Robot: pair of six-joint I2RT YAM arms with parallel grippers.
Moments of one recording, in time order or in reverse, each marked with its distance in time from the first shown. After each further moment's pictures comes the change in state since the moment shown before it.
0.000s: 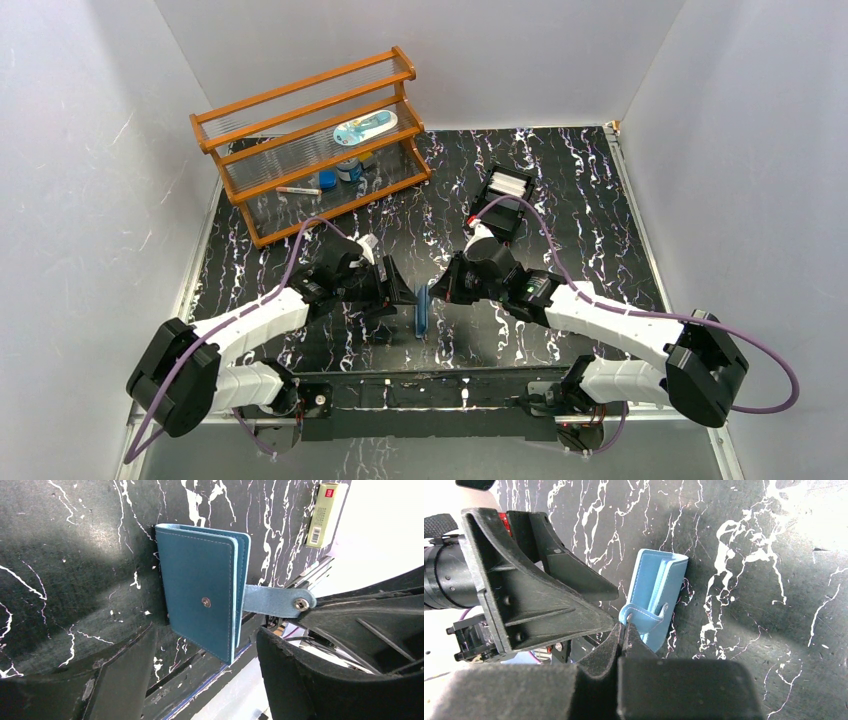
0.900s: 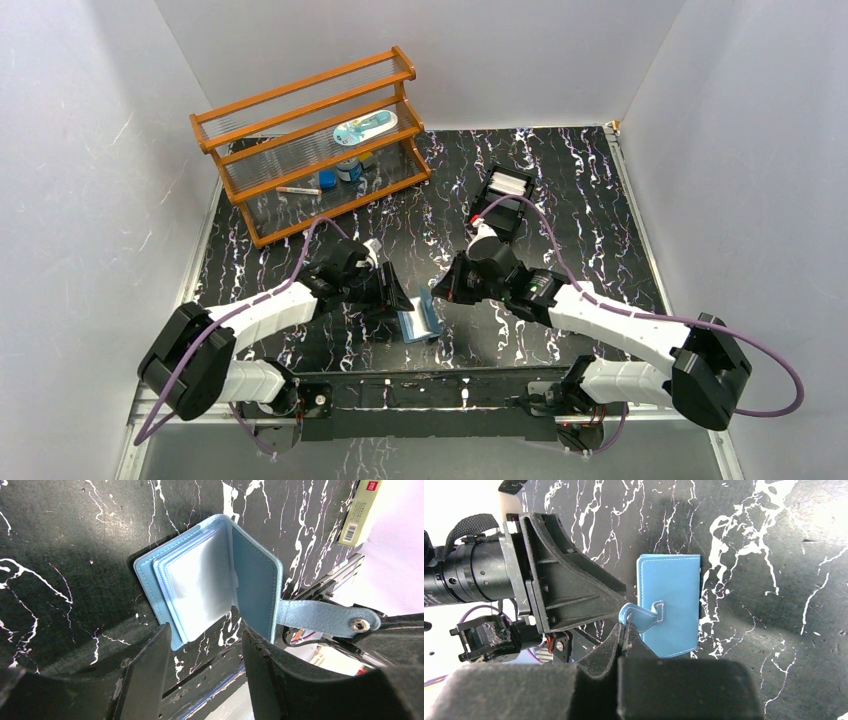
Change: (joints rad) left arm 0.000 0.089 0.013 -0.032 -0.011 0.050; right arm 0.000 -0.015 0.025 -0.056 0.010 0.018
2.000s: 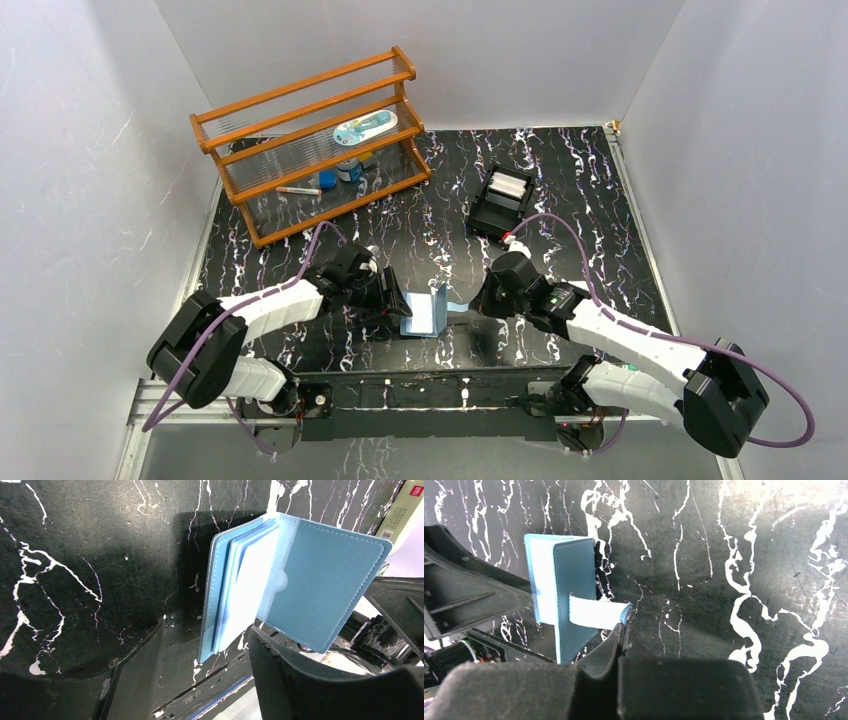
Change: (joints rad) left arm 0.000 0.071 -0.003 -0.025 -0.025 0.000; right arm -0.108 -0.143 -0.169 -0.161 0.090 -0.025
